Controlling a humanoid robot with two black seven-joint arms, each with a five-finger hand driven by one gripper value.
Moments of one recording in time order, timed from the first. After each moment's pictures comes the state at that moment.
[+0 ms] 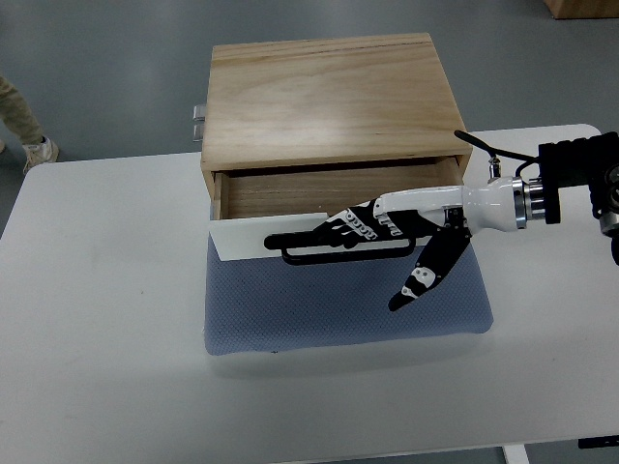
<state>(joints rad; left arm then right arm) -0.03 0.00 0.14 -0.14 0.10 -0.07 -0.04 1.23 -0.82 -0.01 1.57 -0.64 0.47 0.31</state>
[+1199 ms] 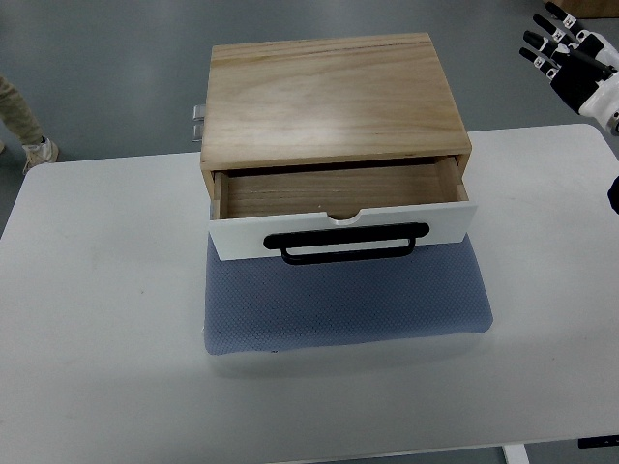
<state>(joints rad) -0.03 0.00 0.14 -0.13 0.10 -0.07 -0.04 0.91 -0.52 0.49 0.59 0.20 0.36 0.30</state>
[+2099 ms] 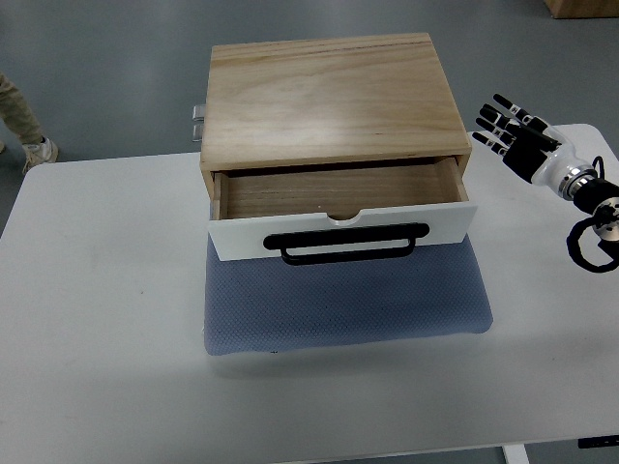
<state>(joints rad) -0.03 0.00 0.14 -0.13 0.10 -0.07 -0.04 0.80 -0.42 0.48 0.59 0.28 0.37 0.17</state>
